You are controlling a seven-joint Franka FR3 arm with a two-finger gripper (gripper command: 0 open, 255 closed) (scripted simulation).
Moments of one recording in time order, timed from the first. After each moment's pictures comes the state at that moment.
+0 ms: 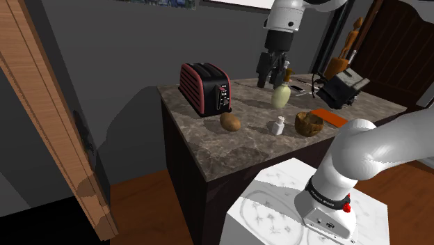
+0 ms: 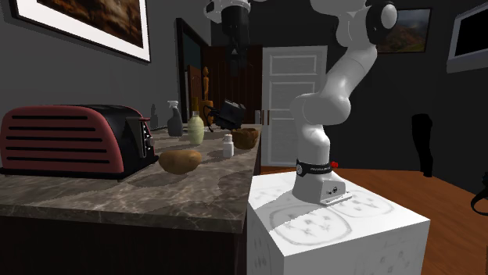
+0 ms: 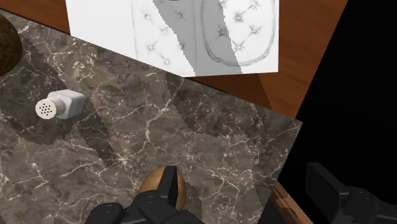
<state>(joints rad) 0.00 -0.77 0.05 -2.33 0.12 1.54 0.04</state>
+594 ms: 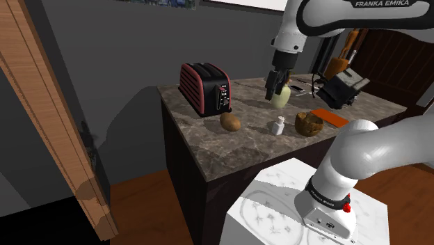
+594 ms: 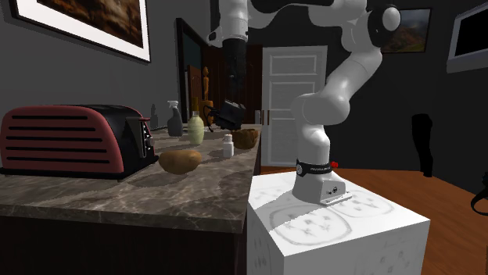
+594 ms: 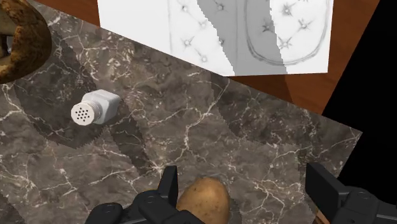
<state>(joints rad) -0.05 -0.84 -0.05 -2.52 0.01 1.67 -0.09</state>
